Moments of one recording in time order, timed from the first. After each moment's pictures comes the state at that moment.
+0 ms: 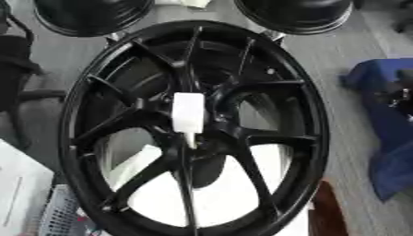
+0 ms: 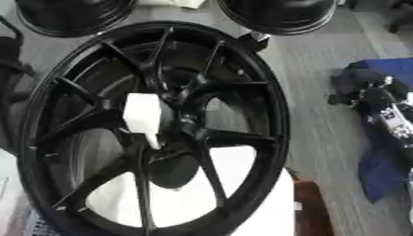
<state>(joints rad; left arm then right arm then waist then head) -0.48 0.53 0.03 -1.97 0.18 0.22 0.23 -0.11 -0.31 -0.27 -1.97 -0.34 -0.10 0.46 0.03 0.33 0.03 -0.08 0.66</state>
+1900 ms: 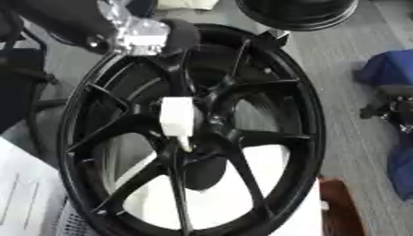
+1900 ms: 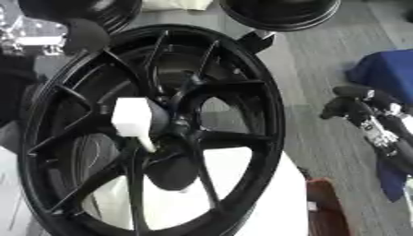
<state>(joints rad) -1.31 0.80 -0.58 -1.97 -0.10 0.55 -0.64 -0.04 -0.36 -0.27 -1.98 -0.26 -0.11 0.46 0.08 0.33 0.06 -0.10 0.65</state>
